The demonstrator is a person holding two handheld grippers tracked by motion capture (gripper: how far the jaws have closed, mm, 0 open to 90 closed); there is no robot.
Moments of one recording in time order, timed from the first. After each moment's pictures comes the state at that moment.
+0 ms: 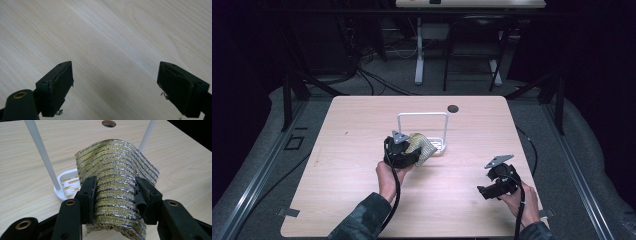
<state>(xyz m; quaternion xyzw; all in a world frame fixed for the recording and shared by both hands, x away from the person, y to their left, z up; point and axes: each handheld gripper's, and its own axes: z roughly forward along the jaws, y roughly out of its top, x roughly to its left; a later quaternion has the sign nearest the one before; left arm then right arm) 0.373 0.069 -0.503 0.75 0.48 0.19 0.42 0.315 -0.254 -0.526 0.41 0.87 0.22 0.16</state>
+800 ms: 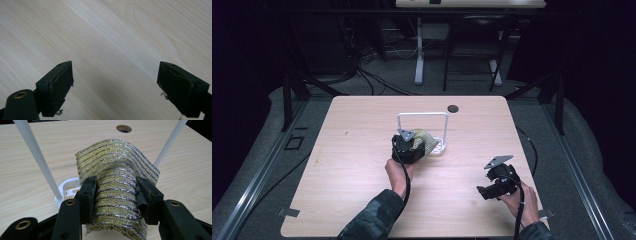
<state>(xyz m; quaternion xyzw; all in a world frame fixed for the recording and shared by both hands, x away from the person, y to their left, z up) 0.391 0.046 -0.520 0.72 0.52 0.24 0.40 0.314 -0.252 -0.526 0.40 0.87 0.22 0.16</state>
